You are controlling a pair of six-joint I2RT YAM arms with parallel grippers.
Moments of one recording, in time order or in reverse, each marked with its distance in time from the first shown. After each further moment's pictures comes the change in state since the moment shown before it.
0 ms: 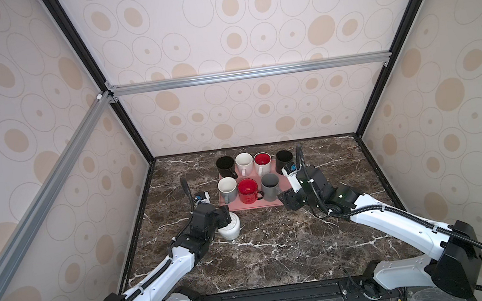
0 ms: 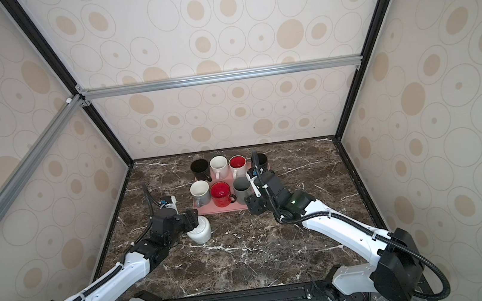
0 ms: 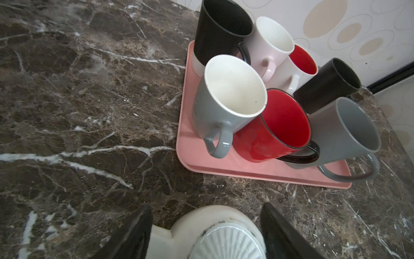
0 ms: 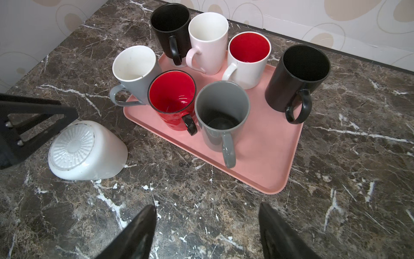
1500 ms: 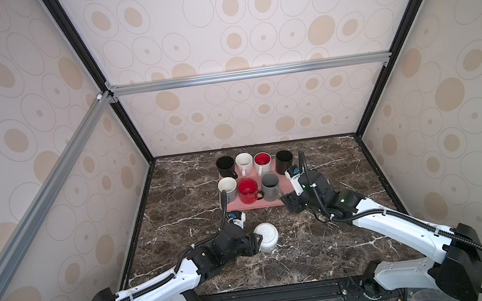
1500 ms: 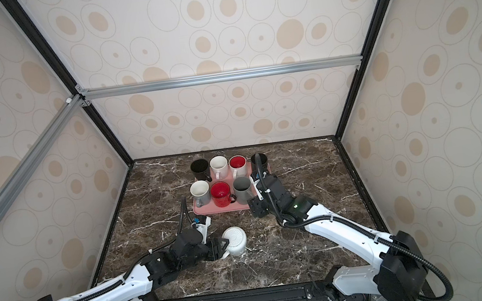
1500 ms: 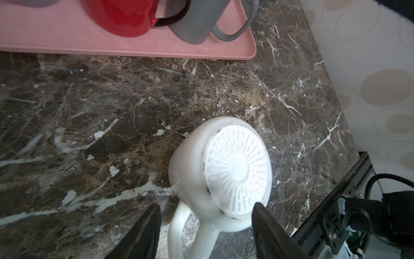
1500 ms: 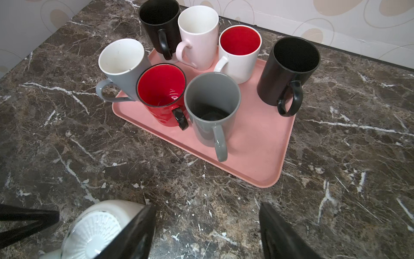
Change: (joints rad) left arm -0.541 -0.114 -0.013 -0.192 0.062 -0.188; right arm 0.000 -0.031 -0.065 0.039 0.040 0.006
